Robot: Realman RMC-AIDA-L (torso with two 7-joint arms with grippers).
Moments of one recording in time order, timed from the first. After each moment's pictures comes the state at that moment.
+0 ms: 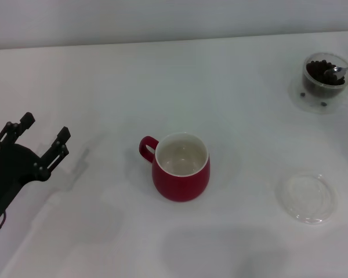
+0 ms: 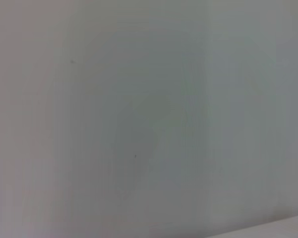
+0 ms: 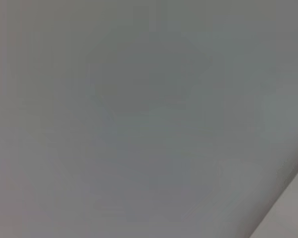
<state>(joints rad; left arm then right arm) -0.38 -2.09 0.45 -0.05 -1.67 -1.42 2.83 0.41 1.95 -0.35 -0.33 1.73 0.93 -1.32</state>
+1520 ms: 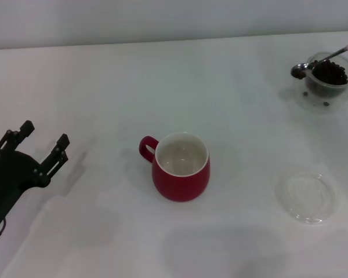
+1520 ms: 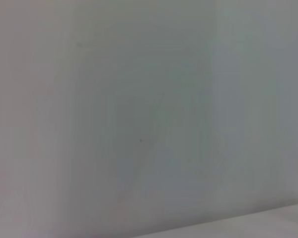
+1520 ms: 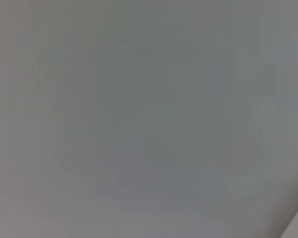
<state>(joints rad) -0.37 -2.09 0.45 -0.05 -1.67 -1.39 2.83 0.39 1.98 -0.42 -0.34 1.74 1.12 -1.20</state>
